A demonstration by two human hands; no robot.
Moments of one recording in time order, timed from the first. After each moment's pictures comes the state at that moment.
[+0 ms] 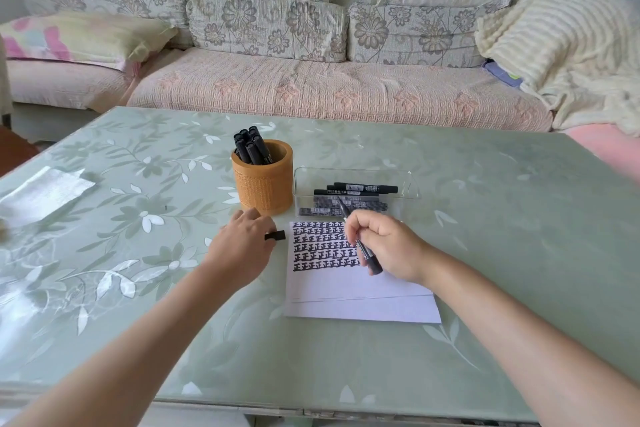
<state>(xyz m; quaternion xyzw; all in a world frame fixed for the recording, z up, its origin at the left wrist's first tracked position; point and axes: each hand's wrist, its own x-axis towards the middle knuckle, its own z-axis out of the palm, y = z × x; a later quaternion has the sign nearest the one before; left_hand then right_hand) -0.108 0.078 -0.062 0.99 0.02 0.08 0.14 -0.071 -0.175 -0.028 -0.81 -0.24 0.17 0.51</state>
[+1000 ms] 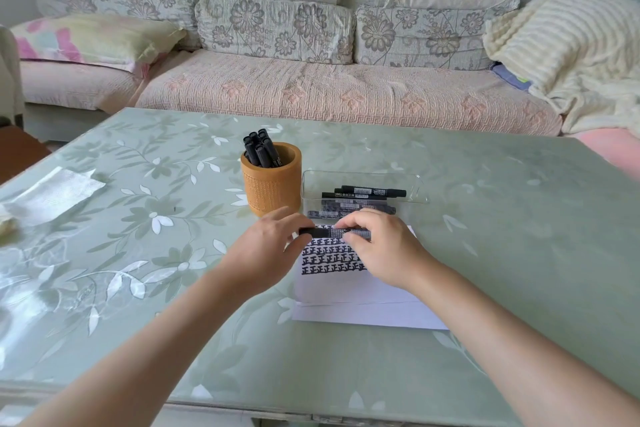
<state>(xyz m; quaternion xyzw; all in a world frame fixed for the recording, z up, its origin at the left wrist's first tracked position) -0.118 0.061 -0.045 0.94 -0.13 0.17 0.26 -0.068 -0.152 -0.033 -0.91 -0.26 -0.02 0.33</state>
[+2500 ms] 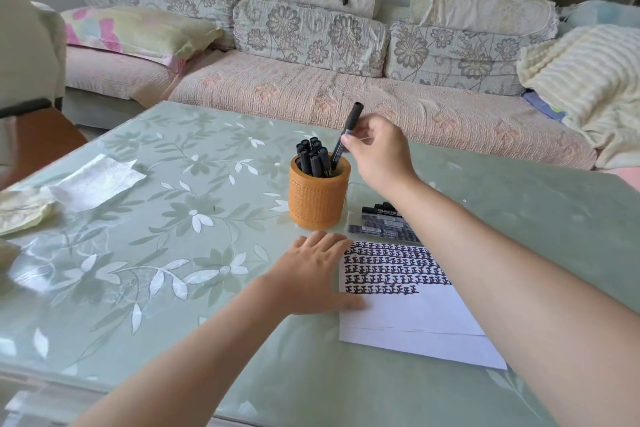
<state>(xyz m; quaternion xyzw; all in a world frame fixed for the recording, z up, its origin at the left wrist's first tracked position) -0.109 0.079 -0.075 0.98 -0.16 0.06 0.10 0.018 -0.027 0.042 -0.83 -0.21 -0.17 0.49</state>
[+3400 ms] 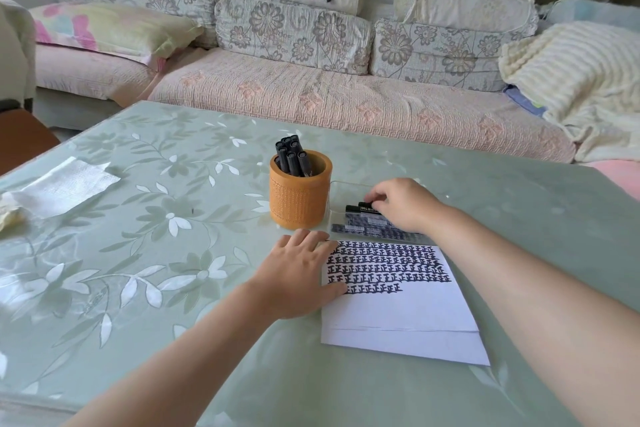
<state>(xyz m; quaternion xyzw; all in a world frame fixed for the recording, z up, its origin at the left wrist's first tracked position) -0.105 0.070 -0.077 0.98 -0.14 0.07 0.07 0.036 -0.121 -0.005 -0.97 -0.22 0.03 0.12</state>
